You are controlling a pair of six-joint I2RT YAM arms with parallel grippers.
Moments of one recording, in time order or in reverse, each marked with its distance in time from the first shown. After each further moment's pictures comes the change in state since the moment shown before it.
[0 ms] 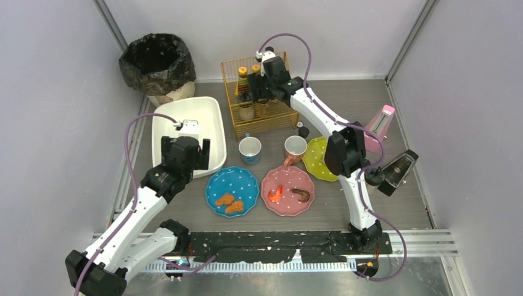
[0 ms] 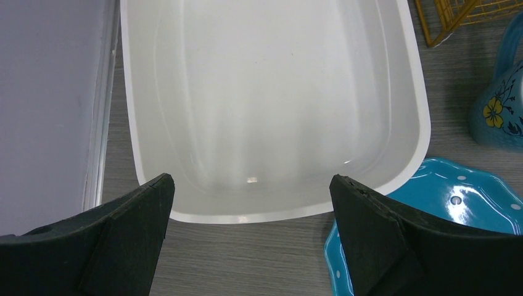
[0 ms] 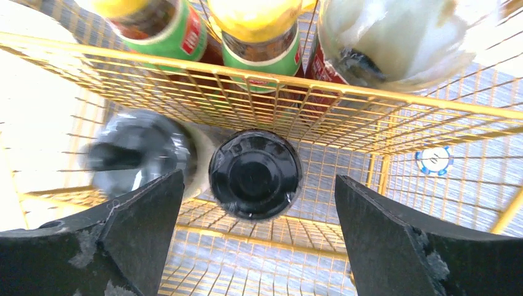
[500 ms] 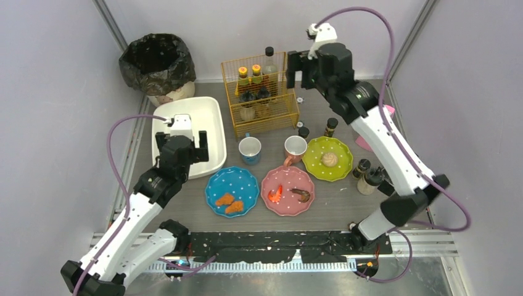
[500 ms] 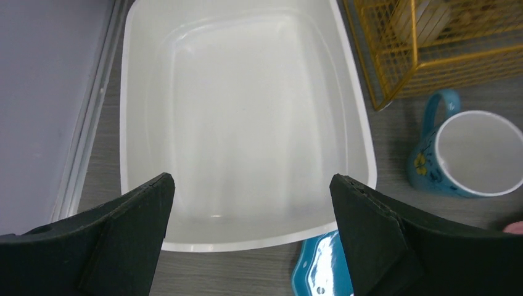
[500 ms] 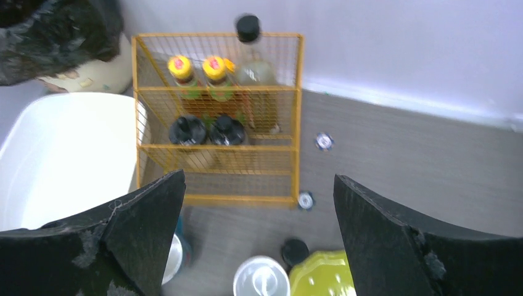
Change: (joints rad) left arm 0.000 -0.043 0.036 0.057 0.019 -0.040; right arm -0.004 -0.684 -0.281 -0.085 0.138 0.011
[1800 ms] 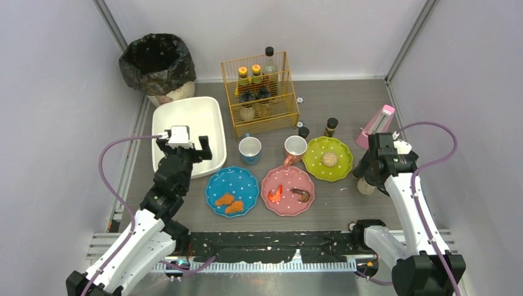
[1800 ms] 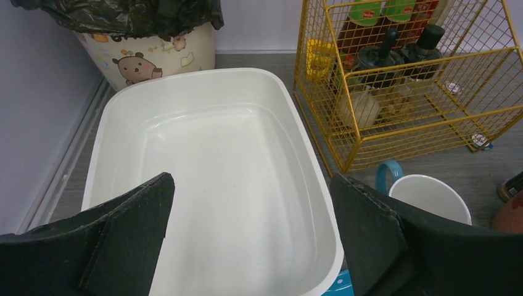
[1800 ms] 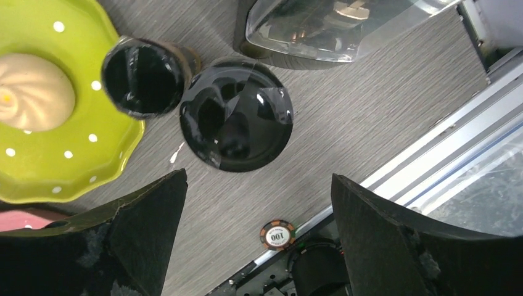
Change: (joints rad) left arm 0.000 -0.184 -0.324 0.620 0.072 0.145; right arm -0.520 -0.697 -1.057 -0.529 0.179 0.490
